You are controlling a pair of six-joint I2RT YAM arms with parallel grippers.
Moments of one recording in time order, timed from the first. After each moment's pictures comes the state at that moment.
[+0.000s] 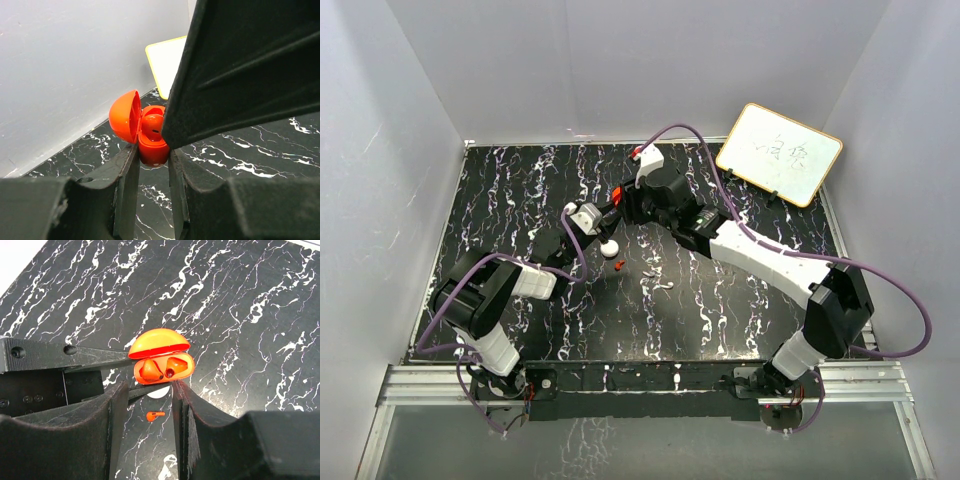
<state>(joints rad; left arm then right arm) -0.49 1.68 0.52 1.47 0.38 0.10 0.78 1.56 1.31 -0.13 0.11 0.25</state>
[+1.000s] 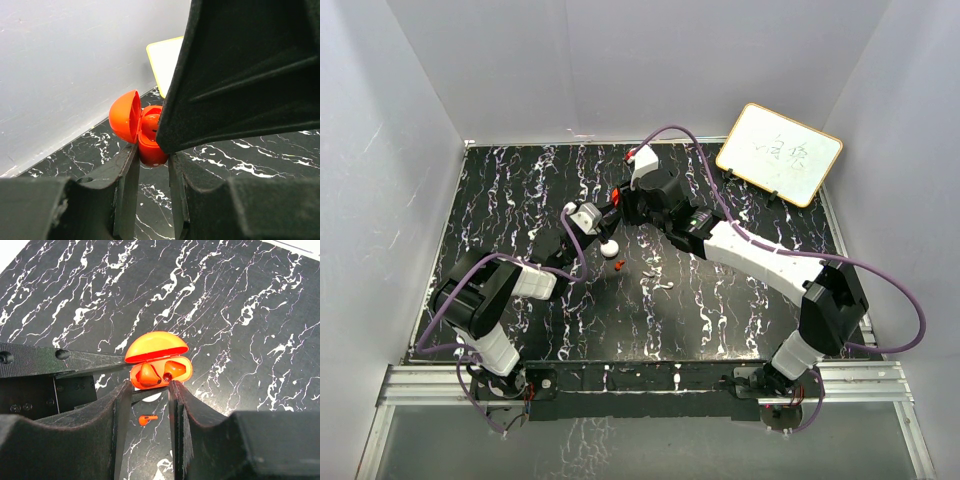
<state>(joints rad) -0.49 1.68 0.51 1.47 0.37 0.09 0.81 1.59 1.32 -0.12 0.19 0.21</state>
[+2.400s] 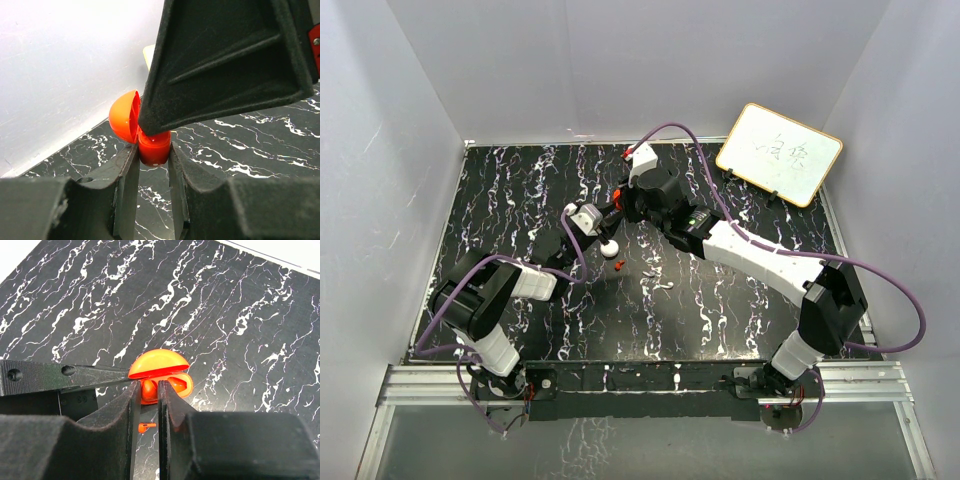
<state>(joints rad) -0.50 1.67 0.51 1.47 0.37 0.09 0.82 1.59 1.34 -0.11 0.22 0.19</state>
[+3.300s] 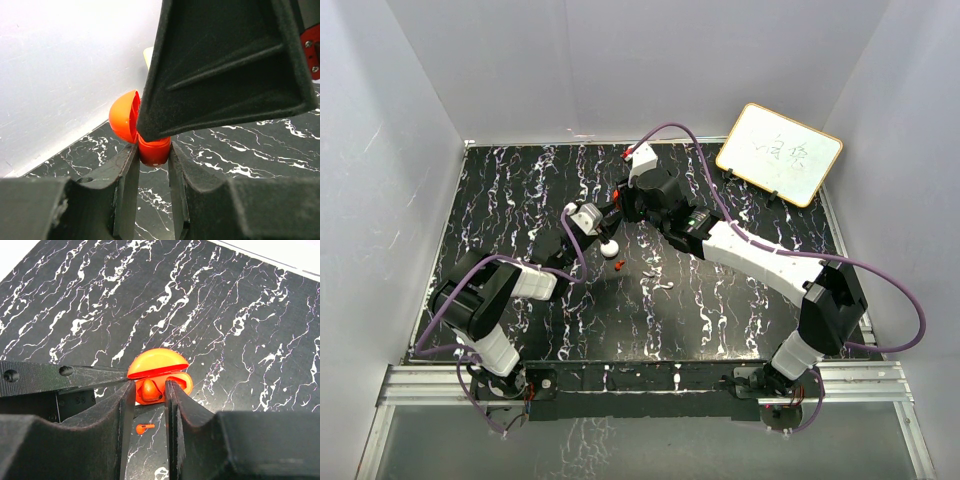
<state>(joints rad) -0.50 1.67 0.51 1.47 0.37 0.09 0.82 1.59 1.34 -0.10 0.24 0.18</state>
